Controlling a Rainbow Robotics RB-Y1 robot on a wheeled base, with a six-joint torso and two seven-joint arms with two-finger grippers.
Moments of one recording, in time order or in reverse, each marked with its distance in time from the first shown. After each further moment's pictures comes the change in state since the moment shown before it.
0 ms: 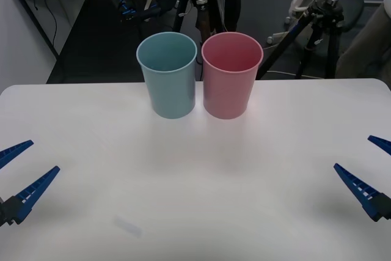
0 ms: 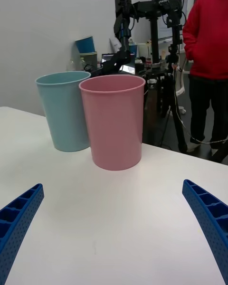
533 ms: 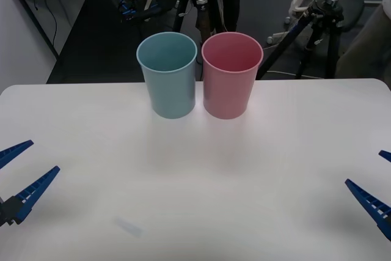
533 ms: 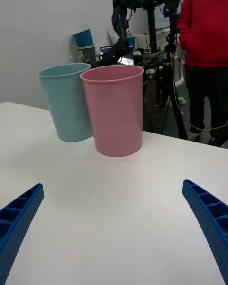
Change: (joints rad) right arm 0.074 0.002 -0.038 0.000 -0.032 -0.053 0.008; left arm 0.000 0.000 0.000 0.000 0.000 0.000 0.000
